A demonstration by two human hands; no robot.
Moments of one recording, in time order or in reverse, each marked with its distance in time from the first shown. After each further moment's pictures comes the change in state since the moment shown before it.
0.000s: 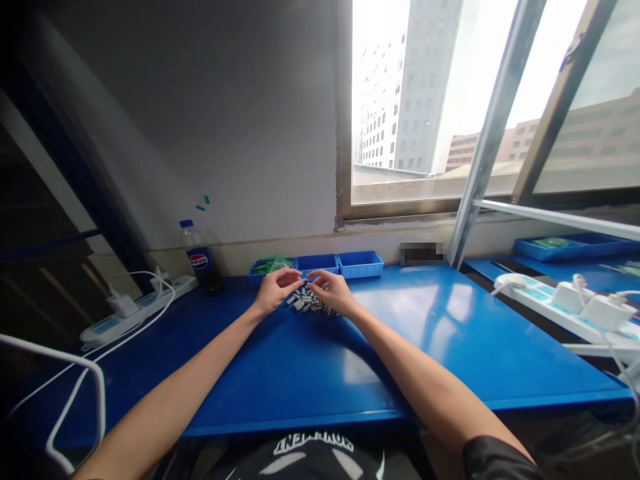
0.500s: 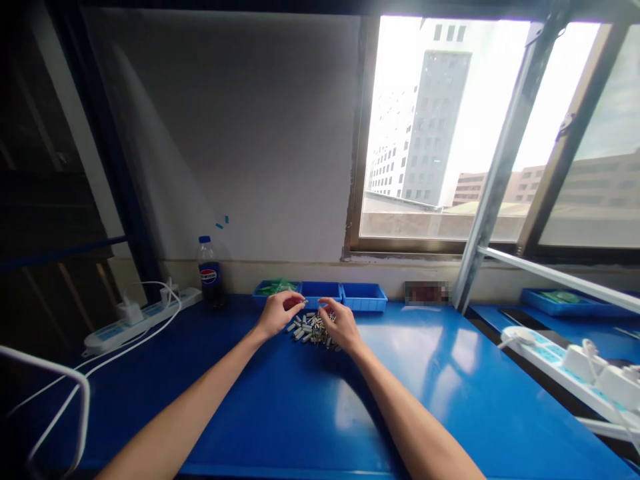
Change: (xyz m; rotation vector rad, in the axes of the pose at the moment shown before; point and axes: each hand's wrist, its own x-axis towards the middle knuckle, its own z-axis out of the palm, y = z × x) left_hand 0.008 0.011 -0.003 0.253 0.060 0.123; right_hand 0.000 0.007 -0.010 -0.212 0.063 -0.056
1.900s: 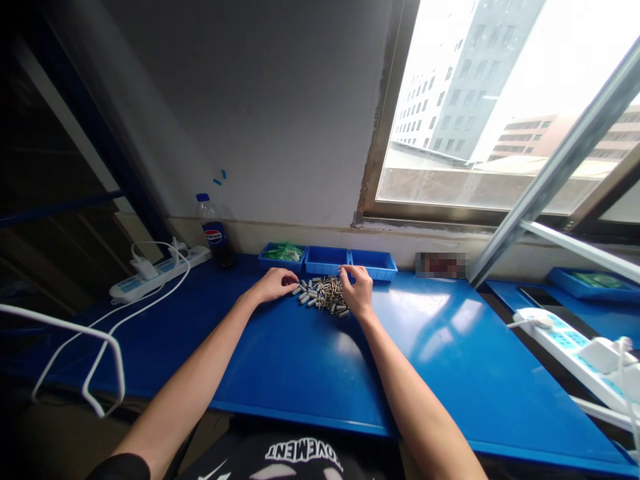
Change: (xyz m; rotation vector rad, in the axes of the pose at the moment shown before) left_hand -0.011 -0.028 -0.032 0.211 -0.329 -0.153; right_hand 0.001 0.013 -0.015 -0.041 0.262 0.079
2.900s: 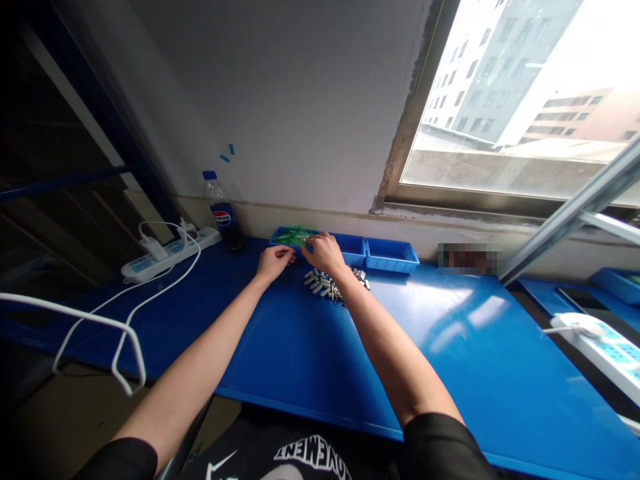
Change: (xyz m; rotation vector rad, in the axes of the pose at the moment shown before) left_hand 0.007 -0.035 0.007 -0.460 0.481 -0.379; right_hand 0.064 -0.040 0.111 -0.346 -0.538 -0.321
